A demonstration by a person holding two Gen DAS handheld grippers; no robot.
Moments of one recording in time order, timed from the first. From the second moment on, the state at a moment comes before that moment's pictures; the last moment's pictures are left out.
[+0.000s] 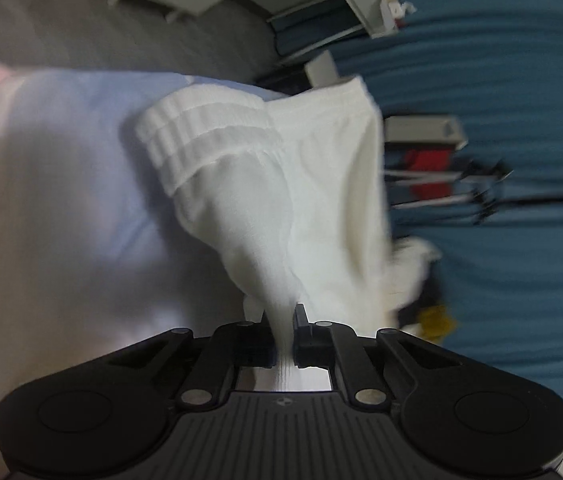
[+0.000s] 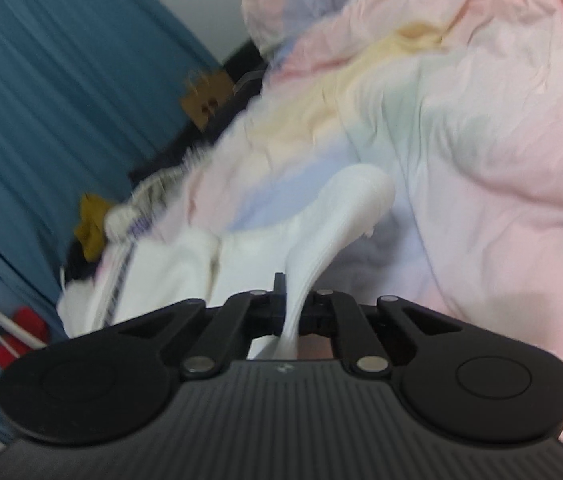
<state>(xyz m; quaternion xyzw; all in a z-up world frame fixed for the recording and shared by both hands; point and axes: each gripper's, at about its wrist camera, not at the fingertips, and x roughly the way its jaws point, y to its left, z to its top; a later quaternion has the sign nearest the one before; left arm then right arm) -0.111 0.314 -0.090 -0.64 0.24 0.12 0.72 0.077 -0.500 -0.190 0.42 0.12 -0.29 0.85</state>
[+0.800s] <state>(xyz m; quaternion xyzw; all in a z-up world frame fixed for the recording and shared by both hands) 0.304 0.348 -0.063 -0.51 0.28 0.15 0.80 0.446 -0.465 -0.132 0.14 0.18 -0.23 0.95</state>
